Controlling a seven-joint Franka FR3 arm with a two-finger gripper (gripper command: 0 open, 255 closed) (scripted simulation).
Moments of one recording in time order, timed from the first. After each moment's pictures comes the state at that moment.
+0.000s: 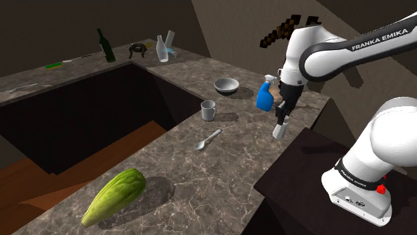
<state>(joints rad) 0.06 -0.67 0.00 -2.85 0.11 2.09 0.01</state>
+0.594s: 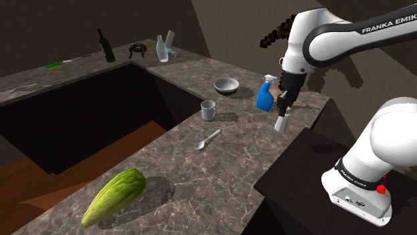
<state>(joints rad) 0.06 -0.71 -0.01 -2.76 0.10 1.96 0.02</state>
